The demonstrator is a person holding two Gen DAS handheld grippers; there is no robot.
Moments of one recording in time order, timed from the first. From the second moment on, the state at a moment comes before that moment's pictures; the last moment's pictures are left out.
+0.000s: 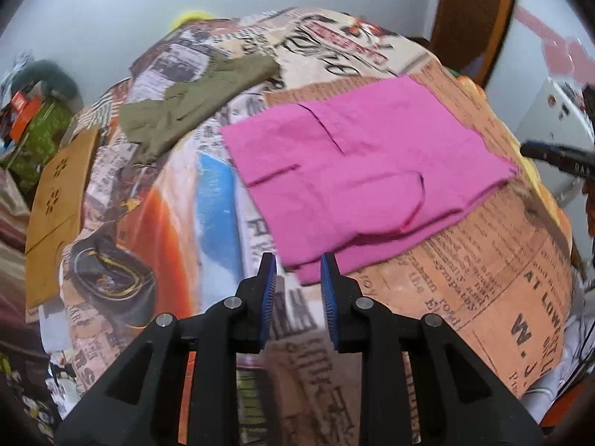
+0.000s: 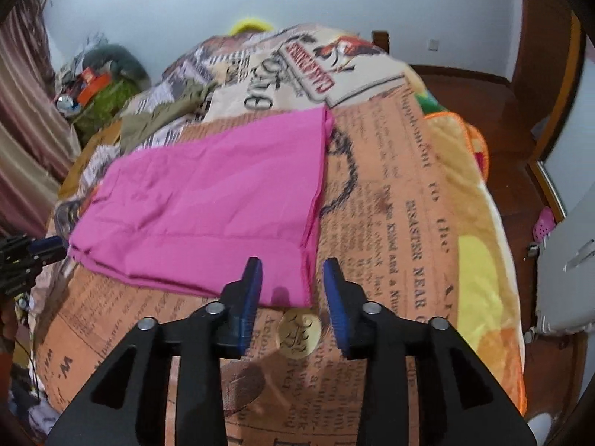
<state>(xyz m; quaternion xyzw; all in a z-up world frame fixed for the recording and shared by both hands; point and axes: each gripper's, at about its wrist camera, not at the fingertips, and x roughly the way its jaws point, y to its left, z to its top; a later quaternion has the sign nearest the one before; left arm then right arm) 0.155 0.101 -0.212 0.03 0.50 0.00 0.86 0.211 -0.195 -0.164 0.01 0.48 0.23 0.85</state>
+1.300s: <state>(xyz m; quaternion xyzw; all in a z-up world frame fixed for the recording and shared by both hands) 0.162 0.101 -0.239 -0.04 0.53 0.02 0.85 0.211 -0.175 -0.212 -0.03 0.51 0.23 0.83</state>
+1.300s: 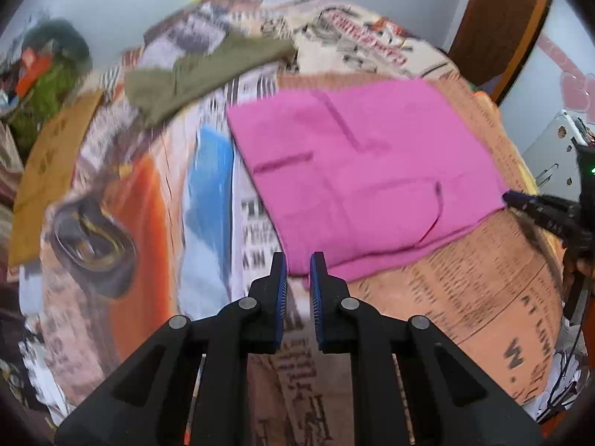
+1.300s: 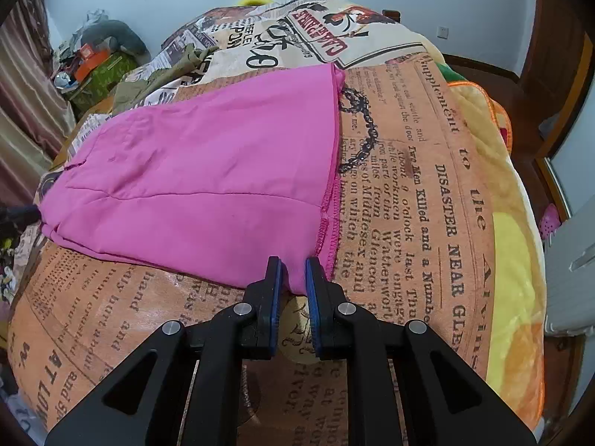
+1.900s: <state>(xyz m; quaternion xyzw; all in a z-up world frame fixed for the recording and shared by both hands) 0.206 0.138 -0.192 -0.02 0.46 0.09 0.89 0.252 -0.176 -0.147 -0.02 0.45 0.21 0.87</state>
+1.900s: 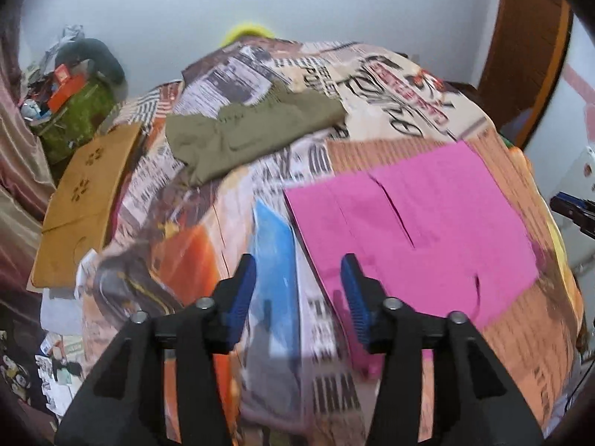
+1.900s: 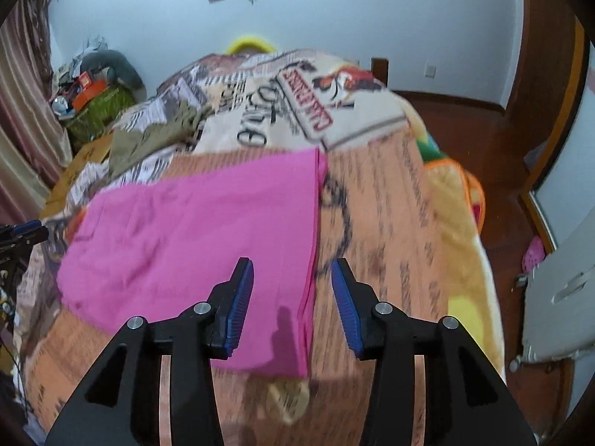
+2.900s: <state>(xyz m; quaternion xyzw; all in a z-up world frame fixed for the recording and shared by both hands) 0.313 0.176 -0.270 -0.12 0.51 0.07 0.85 0.422 -0.123 -0.238 0.01 0.50 0.22 0.84</state>
